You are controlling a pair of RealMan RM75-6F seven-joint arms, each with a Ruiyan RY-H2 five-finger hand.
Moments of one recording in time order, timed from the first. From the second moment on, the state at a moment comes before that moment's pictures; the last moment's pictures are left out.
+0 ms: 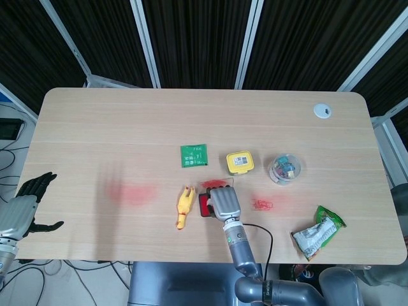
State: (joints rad) left arm -0.21 -1.01 -0.02 -1.76 1.38 1.22 -0.11; right arm 0.68 -2.09 0.26 -1.28 -0.96 1.18 -0.71
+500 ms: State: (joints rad) left arm -0.21 -1.01 -0.02 -1.76 1.38 1.22 -0.11; right arm 0.66 -2.09 0.25 -1.27 -0.95 1.17 -0.70
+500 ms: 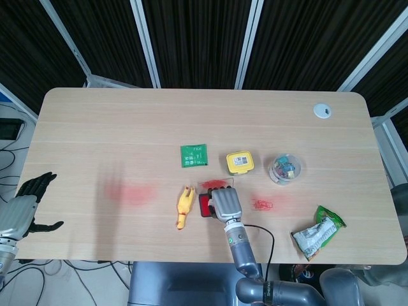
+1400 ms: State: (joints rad) left arm -0.21 -1.01 -0.02 -1.76 1.38 1.23 -0.09; right arm 0.64 -2.04 0.25 -1.35 -1.00 1.21 -0.70
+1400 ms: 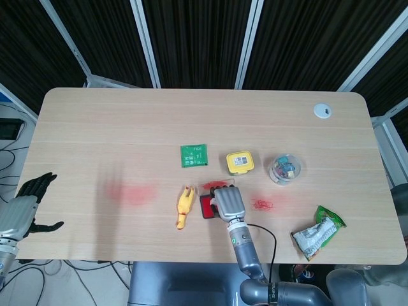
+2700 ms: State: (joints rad) left arm -0.20 -1.02 -0.02 -1.77 1.38 1.25 -0.07; right arm 0.48 -1.86 0.18 -1.34 -1.03 1.23 -0.50
